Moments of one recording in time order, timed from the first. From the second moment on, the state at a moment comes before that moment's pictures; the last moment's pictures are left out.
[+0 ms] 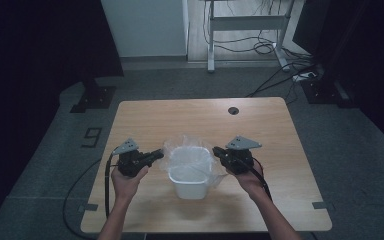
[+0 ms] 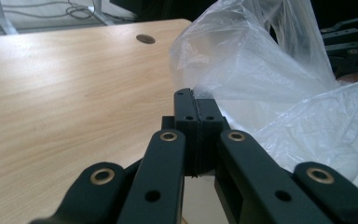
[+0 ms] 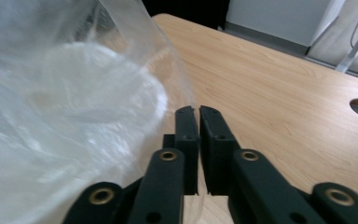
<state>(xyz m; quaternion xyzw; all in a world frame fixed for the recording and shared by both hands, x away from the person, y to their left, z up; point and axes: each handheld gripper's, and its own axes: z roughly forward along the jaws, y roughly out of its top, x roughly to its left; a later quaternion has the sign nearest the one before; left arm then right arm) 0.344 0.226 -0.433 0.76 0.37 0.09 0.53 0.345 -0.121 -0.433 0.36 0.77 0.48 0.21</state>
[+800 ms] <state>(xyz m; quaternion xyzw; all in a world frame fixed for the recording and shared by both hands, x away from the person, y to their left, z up) 0.339 0.229 -0.465 0.76 0.39 0.07 0.51 0.346 -0.119 -0.456 0.36 0.79 0.46 0.20</state>
